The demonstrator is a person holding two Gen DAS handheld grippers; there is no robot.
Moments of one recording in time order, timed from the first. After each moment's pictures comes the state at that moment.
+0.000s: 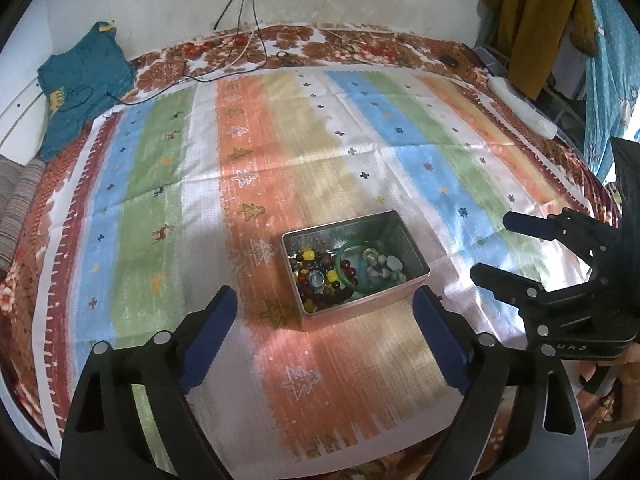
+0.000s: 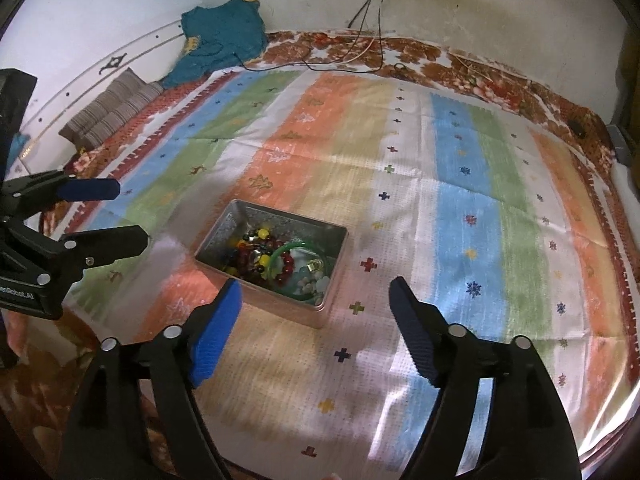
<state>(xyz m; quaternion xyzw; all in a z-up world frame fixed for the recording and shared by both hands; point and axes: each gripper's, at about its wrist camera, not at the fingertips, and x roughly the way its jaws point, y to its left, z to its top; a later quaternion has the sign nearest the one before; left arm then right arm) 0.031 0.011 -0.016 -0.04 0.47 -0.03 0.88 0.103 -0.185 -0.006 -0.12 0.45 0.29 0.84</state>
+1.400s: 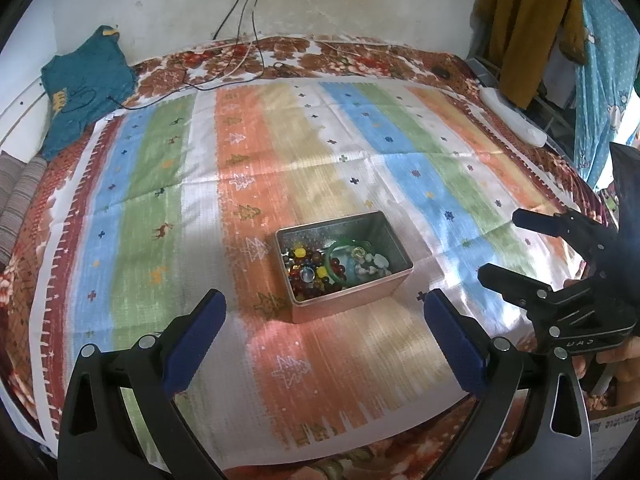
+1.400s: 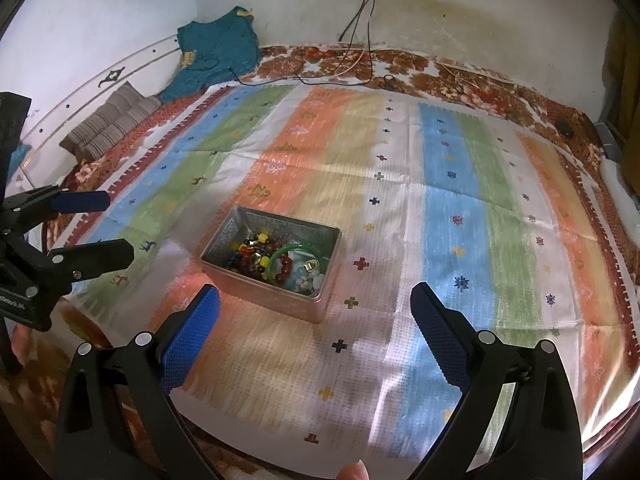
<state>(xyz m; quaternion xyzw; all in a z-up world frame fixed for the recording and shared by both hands) 0.008 0.009 -0.005 -0.05 0.45 -0.04 0.89 0.086 -0.200 0.008 -0.11 0.43 0.28 0.85</state>
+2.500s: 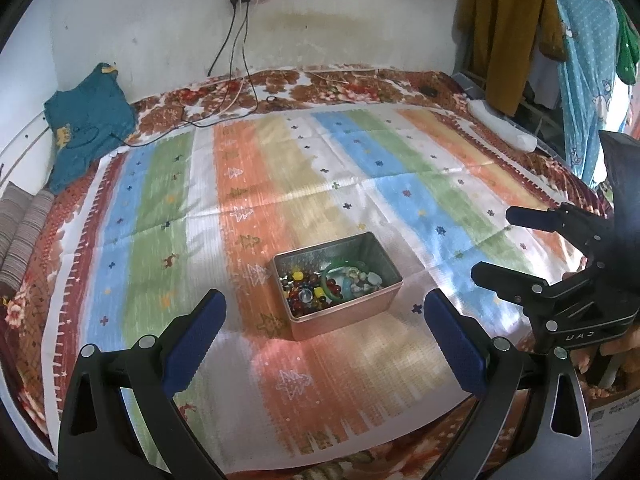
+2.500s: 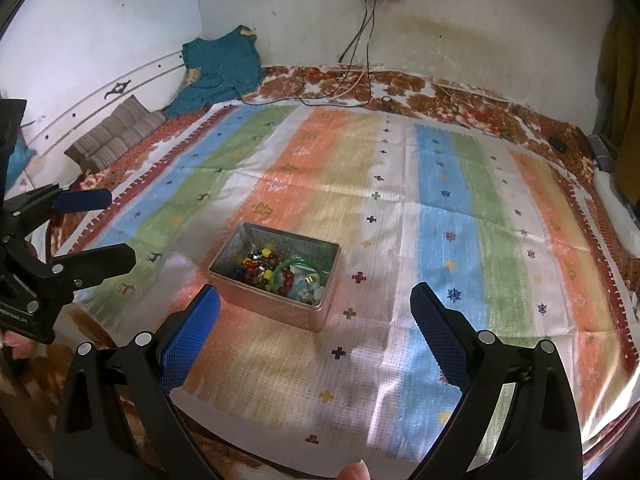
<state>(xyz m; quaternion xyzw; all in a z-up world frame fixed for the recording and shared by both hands) -0.014 -0.005 0.011 -0.01 0.40 -0.04 0.92 0.072 -0.206 0.024 -0.10 0.39 0.28 0.87</state>
